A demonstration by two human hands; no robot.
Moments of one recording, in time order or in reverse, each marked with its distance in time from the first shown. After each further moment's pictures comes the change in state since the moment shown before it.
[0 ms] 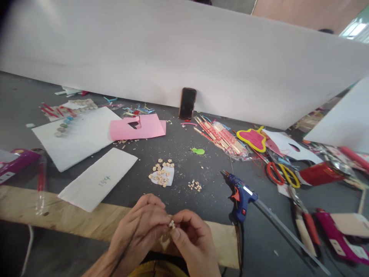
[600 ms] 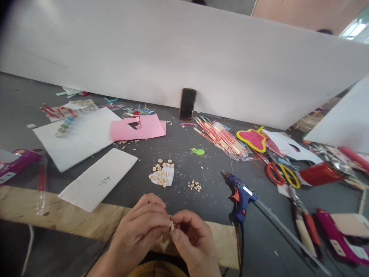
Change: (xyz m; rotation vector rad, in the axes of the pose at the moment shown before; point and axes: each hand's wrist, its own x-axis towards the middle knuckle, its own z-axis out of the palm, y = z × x) left_hand 0.004 0.001 -0.001 -0.062 -0.016 0.041; right_hand -0.003 0.005 -0.005 -0.030 0.040 0.025
